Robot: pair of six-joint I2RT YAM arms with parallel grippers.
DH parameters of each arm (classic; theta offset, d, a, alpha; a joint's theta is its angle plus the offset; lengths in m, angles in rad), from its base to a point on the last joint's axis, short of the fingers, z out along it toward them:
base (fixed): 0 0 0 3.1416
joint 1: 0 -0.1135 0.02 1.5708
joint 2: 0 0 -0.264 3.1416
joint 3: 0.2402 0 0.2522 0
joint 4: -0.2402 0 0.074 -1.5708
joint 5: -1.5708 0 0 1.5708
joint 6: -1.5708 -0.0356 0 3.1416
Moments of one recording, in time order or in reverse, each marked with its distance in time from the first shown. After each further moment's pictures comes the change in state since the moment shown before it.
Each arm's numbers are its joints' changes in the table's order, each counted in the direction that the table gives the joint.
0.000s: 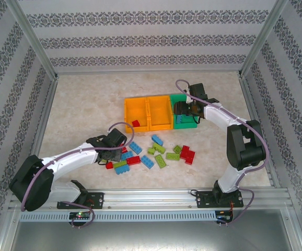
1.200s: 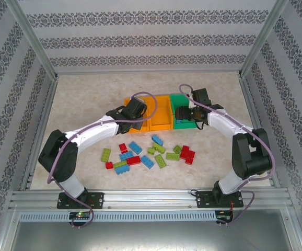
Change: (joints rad) left arm -0.024 0.404 0.562 0.140 0.077 -0.194; right arm 0.000 -0.132 -0.130 -0.007 0.027 -0.030
